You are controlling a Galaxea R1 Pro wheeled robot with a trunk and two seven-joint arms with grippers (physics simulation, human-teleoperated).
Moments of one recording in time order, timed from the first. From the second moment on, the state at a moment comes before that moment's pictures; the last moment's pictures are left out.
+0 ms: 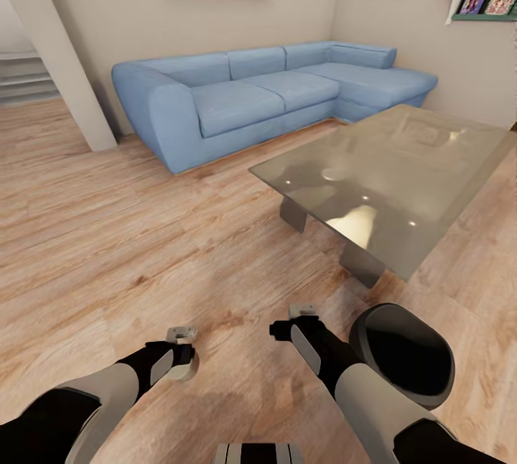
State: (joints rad) left arm -0.88 0.00 -0.25 -0.02 0.33 0.20 0.06; right arm -0.79 0.17 0.32 -0.49 -0.39 0.49 -0.23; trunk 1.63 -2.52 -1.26
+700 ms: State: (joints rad) left arm -0.88 0.10 -0.25 -0.13 0.49 0.32 0.06; right arm -0.79 0.17 0.46 -0.56 -0.40 0.50 -0.24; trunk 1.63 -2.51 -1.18
